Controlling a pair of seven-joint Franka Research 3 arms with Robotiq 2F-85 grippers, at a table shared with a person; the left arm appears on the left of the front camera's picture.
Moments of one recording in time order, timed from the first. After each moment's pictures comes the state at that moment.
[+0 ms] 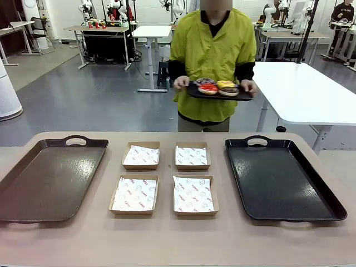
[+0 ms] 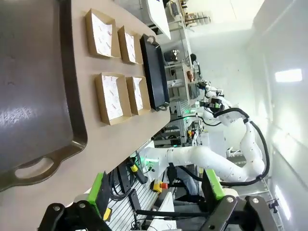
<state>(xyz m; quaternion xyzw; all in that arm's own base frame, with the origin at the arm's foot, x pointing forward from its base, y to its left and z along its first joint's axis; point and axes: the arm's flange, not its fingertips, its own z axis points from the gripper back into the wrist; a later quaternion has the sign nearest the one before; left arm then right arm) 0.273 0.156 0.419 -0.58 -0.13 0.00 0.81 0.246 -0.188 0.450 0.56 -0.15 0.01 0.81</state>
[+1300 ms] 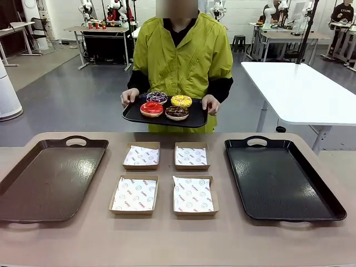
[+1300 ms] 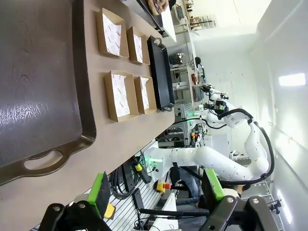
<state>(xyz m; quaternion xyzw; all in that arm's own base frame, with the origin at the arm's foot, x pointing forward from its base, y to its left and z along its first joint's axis) 0.266 0.166 0.416 -0.57 -0.13 0.01 0.81 0.243 -0.196 0.452 0.55 -0.15 0.00 0.82</state>
